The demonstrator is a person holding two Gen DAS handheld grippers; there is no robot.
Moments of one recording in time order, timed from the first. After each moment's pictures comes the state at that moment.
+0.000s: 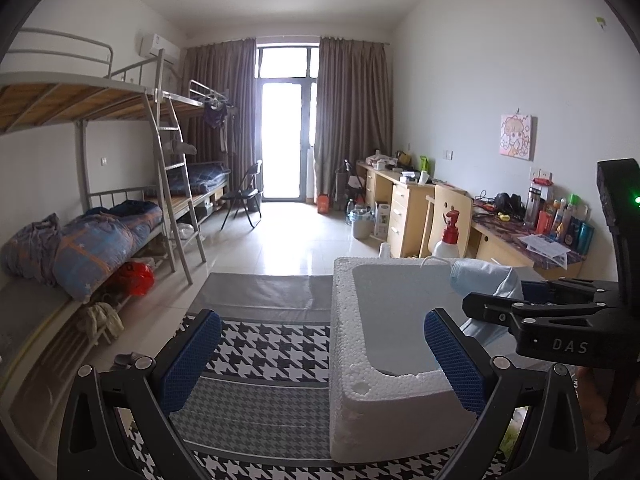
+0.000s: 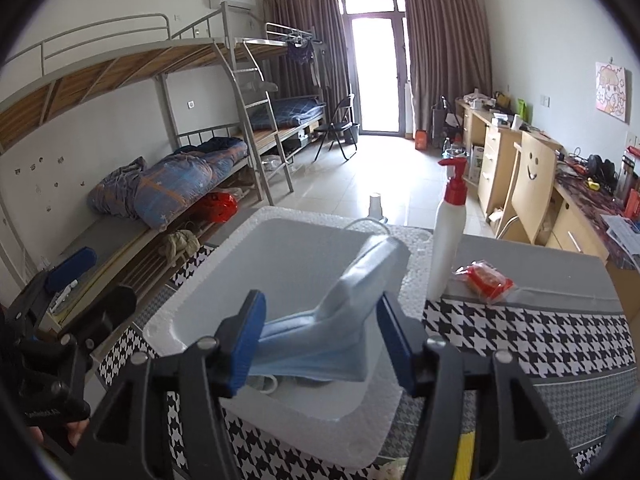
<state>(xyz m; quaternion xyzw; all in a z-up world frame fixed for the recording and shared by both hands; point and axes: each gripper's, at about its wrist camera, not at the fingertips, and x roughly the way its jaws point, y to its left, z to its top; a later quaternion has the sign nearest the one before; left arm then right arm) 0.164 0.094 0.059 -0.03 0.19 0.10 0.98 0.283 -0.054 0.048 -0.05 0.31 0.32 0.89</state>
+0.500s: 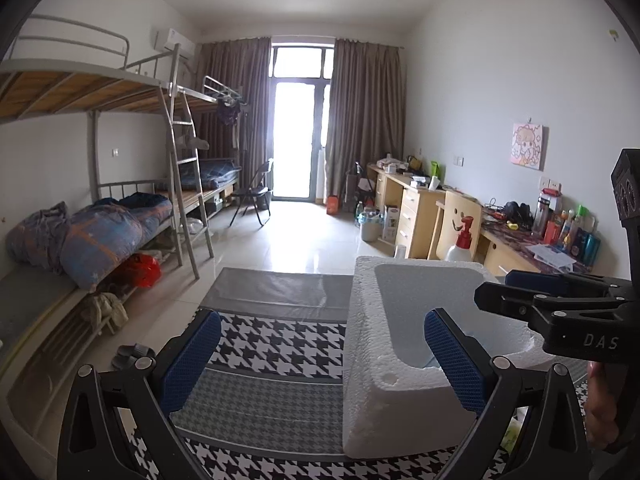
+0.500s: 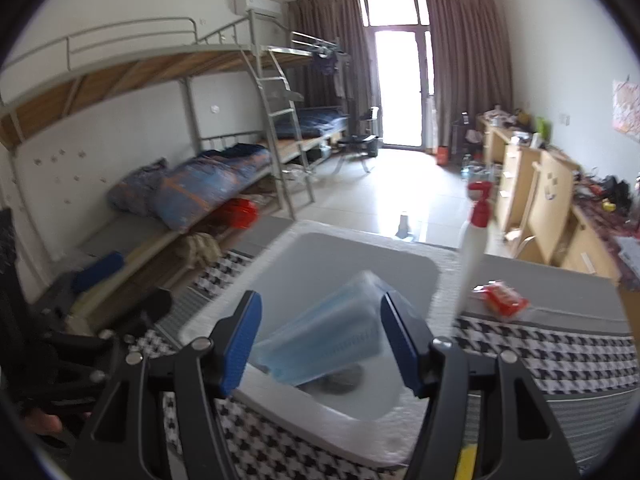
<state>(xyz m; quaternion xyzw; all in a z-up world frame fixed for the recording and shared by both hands) 0.154 0.110 0.058 -0.05 0.19 0.11 0.97 0.270 -0.043 0.061 -0.04 0.28 0.37 0.88</state>
